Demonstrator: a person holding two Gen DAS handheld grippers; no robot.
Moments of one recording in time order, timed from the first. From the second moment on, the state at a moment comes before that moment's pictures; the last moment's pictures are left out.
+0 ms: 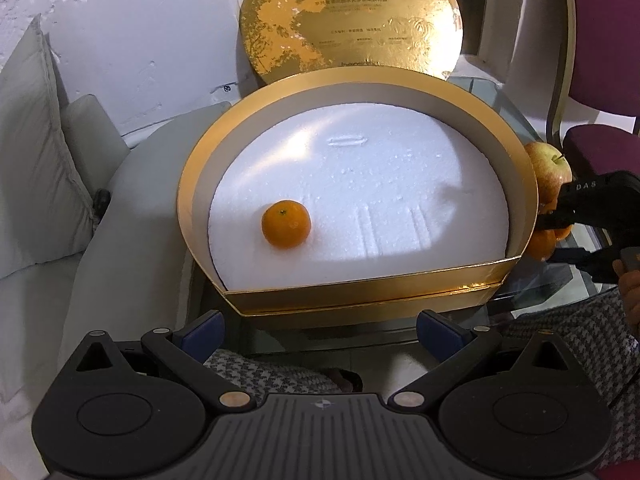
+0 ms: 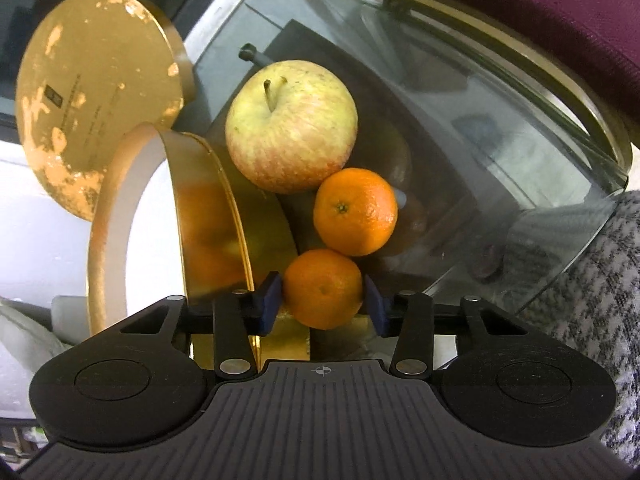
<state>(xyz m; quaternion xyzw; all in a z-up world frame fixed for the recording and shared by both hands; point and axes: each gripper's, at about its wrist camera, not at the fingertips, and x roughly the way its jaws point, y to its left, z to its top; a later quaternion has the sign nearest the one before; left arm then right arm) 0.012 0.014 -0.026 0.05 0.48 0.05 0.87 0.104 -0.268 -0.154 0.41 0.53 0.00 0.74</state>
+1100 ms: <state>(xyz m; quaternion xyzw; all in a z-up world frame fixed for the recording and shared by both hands) -0.009 0.137 -0.032 -0.09 0.46 0.18 0.87 0.129 -0.056 -0.075 0.11 0.56 0.20 0.79</state>
